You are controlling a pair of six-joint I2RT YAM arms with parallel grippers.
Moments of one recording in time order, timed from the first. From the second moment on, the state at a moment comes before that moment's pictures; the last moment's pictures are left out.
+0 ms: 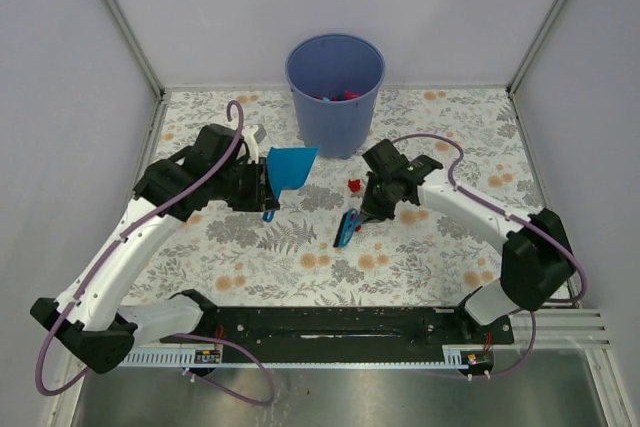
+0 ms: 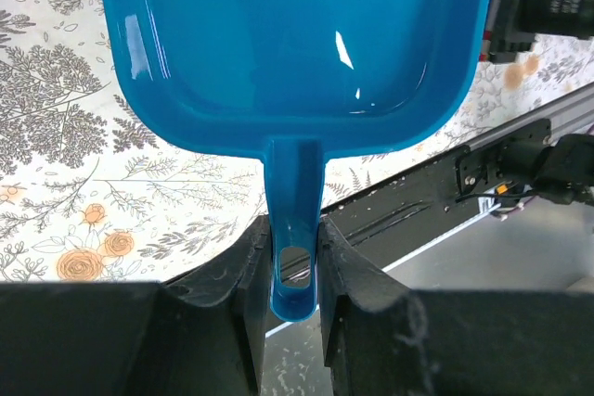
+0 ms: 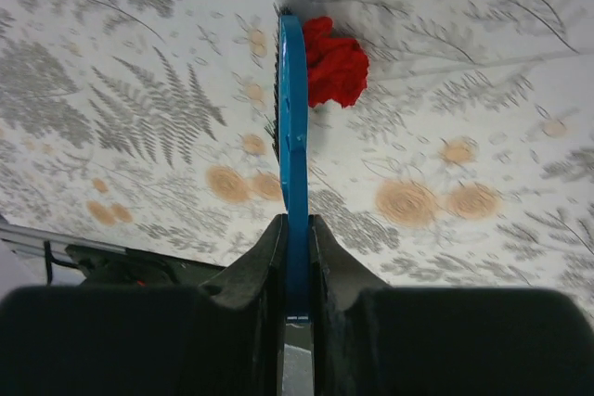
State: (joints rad) left arm -0.56 1.11 1.38 -1.12 0.18 -0.50; right arm 0.66 1.56 1.19 -0.72 -0.10 0.94
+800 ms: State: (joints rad) left arm -1.03 1.34 1.29 -1.11 -0.14 -0.46; right arm 0.66 0.93 1.10 -1.12 0.32 0.94
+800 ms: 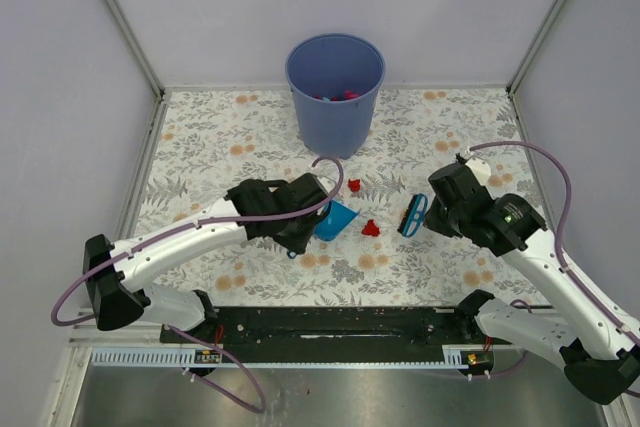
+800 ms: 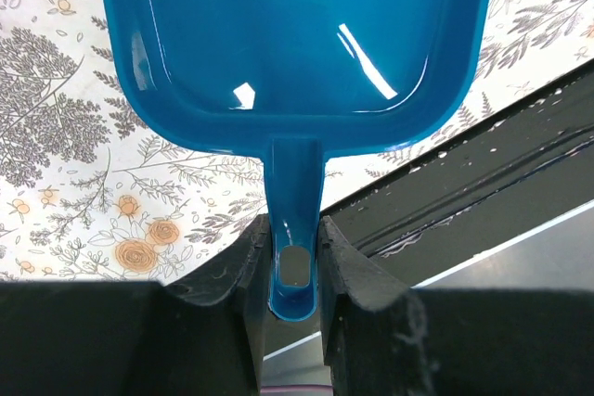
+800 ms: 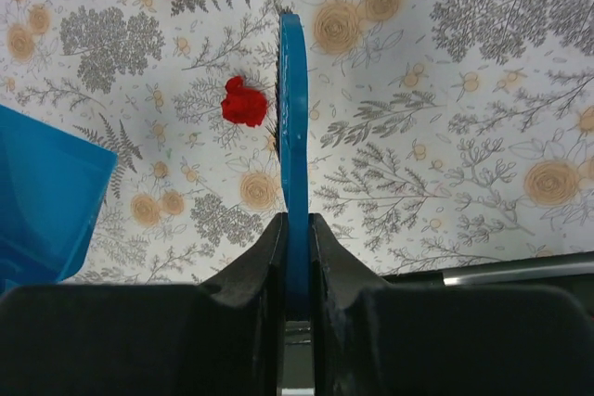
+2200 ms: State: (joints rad) left arm -1.16 1.63 1.16 -0.96 -0.13 -0.42; right arm 0.66 1.26 0.95 -0.62 0.22 0.42
